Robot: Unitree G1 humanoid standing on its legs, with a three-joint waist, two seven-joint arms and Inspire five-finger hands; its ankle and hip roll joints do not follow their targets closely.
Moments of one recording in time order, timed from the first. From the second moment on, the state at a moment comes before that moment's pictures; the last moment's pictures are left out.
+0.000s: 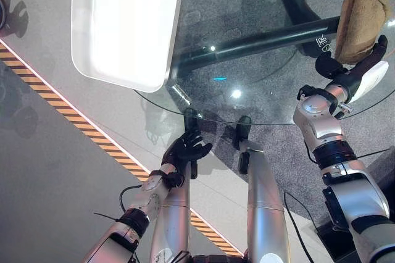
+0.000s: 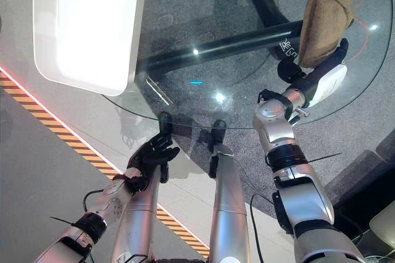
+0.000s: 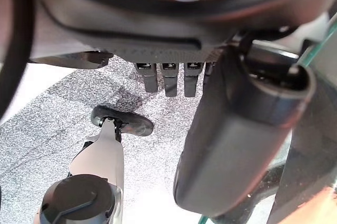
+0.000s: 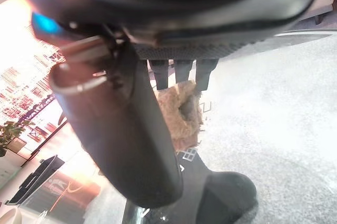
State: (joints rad) left arm -0.37 0.29 -0.47 0.70 -0.85 -0.17 -0.14; right arm -0.91 -0.50 0.20 0.66 0.36 0.03 -1.09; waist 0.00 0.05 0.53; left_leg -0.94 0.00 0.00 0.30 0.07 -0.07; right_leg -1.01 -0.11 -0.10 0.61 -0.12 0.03
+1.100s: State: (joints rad) left arm -0.37 0.32 -0.49 0.67 -0.88 -0.17 -0.14; right arm -0.99 -0.60 0.20 0.75 0.46 0.03 -1.10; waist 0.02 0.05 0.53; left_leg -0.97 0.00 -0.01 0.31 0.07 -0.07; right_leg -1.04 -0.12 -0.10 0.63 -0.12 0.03
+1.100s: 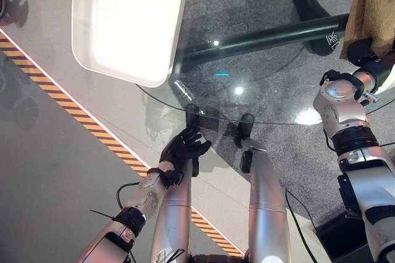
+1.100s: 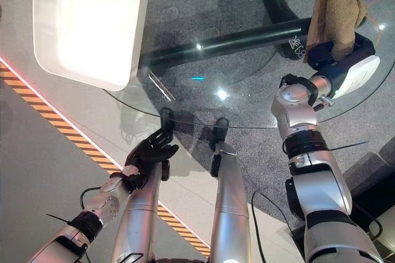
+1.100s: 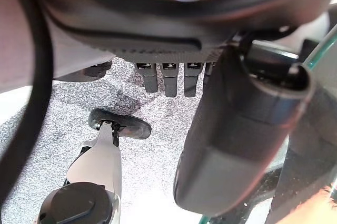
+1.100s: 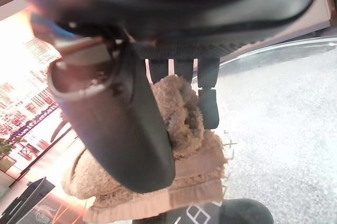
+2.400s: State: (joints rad) left arm -0.35 0.28 -0.46 0.67 -0.89 -0.19 -0.12; right arm -0.85 -0.55 0.25 0.40 0.26 0.04 -0.69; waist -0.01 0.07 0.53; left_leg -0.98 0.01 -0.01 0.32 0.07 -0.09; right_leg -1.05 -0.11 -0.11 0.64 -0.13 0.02
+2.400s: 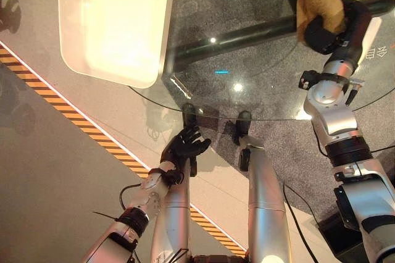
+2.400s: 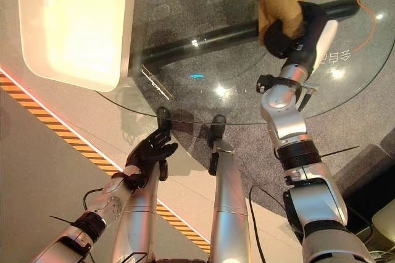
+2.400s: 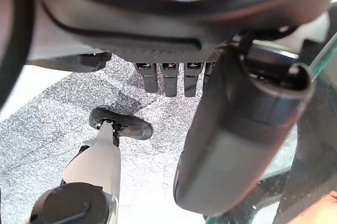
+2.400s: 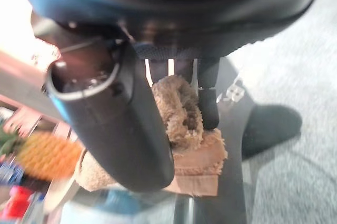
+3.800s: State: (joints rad) left arm -0.36 0.25 -0.50 0.59 -0.89 -0.15 -0.05; right arm -0.73 -0.43 0.70 0.25 0.16 0.05 -0.11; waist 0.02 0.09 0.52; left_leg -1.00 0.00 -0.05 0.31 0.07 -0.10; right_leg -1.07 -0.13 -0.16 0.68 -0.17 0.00
